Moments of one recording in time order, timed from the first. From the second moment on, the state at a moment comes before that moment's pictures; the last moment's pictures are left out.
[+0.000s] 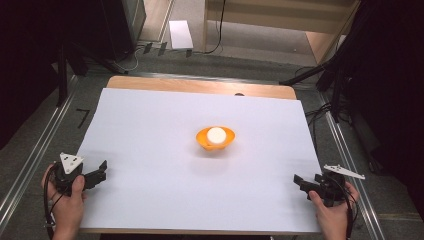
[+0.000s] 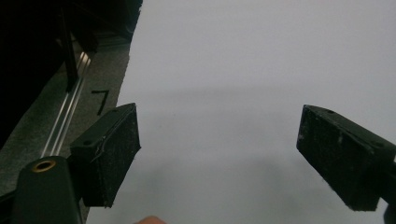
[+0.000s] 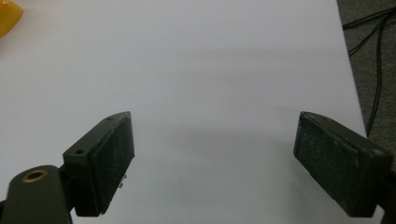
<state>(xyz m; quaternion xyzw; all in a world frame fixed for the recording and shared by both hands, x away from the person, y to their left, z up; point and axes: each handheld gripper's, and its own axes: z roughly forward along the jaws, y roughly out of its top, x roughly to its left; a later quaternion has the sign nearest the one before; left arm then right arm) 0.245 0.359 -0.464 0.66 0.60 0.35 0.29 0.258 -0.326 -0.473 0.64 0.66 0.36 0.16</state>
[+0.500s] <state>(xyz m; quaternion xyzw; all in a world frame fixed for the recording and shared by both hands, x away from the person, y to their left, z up) 0.244 0.359 -0.464 0.65 0.60 0.35 0.29 0.238 -0.347 -0.483 0.65 0.62 0.41 0.15</state>
